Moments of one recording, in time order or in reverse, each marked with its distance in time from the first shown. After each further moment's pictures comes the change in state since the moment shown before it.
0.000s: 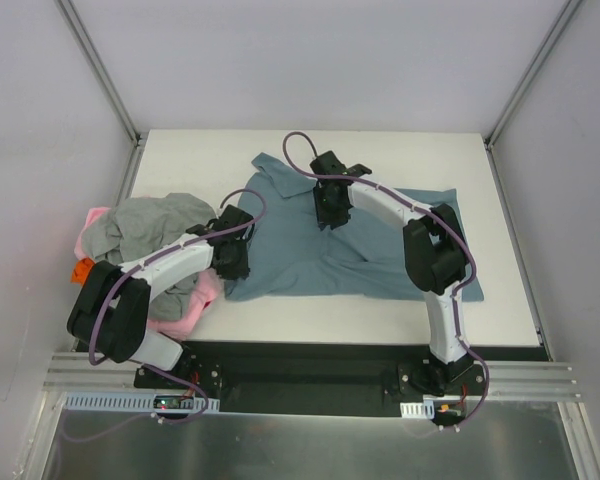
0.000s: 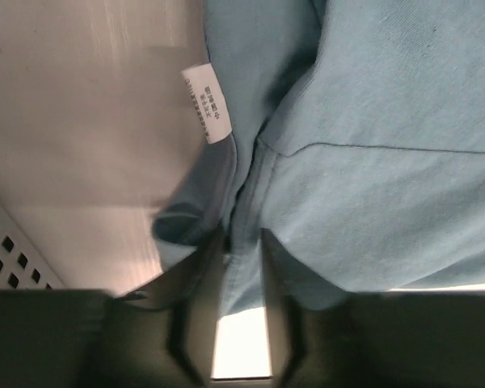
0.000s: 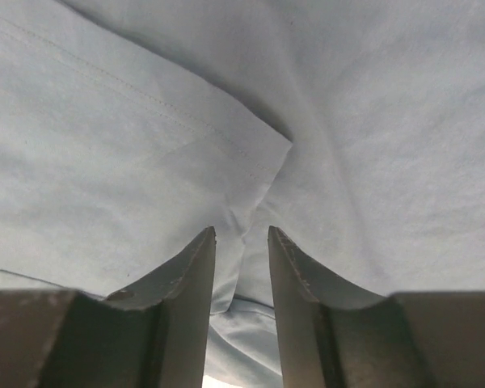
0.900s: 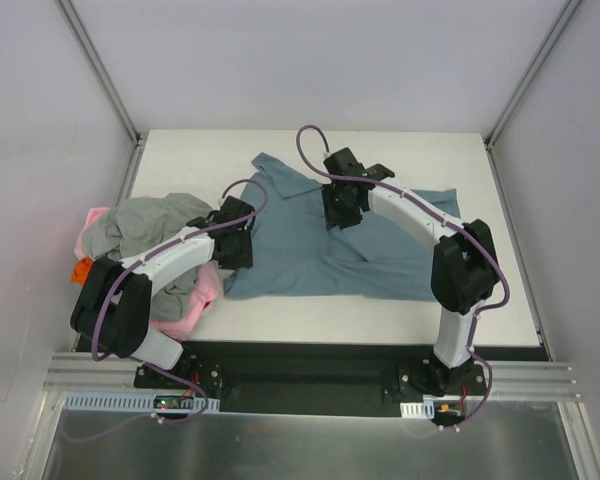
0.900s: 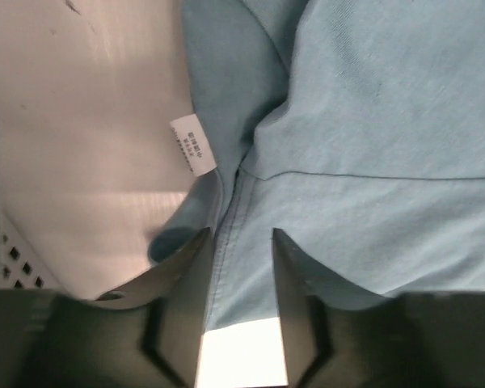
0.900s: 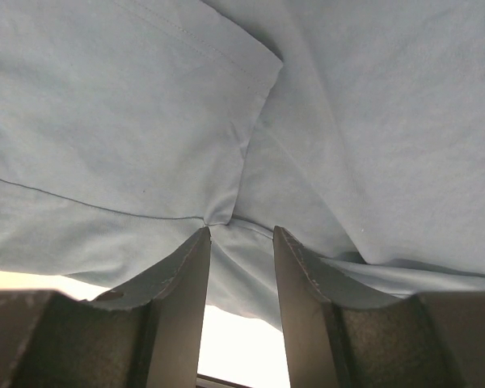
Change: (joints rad) left arm 0.013 0.029 0.070 0.008 -0.007 0.042; right arm 0.000 -0.229 -0.135 -0.035 -0.033 0.005
